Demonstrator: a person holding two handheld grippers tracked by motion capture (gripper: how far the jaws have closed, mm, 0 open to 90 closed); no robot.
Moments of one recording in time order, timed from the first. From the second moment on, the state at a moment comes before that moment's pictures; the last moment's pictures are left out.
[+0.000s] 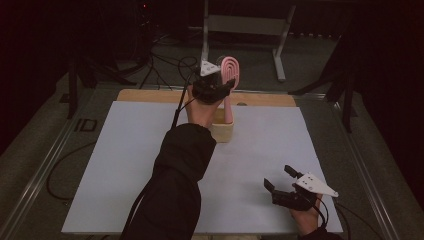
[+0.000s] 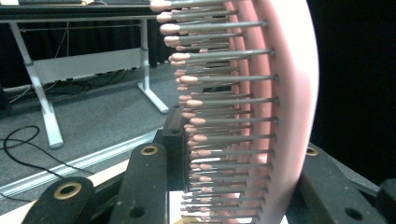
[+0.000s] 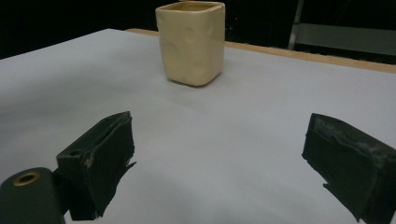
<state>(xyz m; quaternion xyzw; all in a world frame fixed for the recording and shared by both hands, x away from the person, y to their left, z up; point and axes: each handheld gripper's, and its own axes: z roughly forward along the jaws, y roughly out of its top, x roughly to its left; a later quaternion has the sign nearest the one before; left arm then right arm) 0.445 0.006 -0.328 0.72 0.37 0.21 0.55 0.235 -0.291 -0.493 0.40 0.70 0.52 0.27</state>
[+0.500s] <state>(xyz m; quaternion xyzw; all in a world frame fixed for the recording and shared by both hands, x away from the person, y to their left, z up) 0.446 0.004 -0.332 0.71 0.38 0.22 0.55 0.235 -0.289 -0.495 0.40 0.71 0.52 0.27</state>
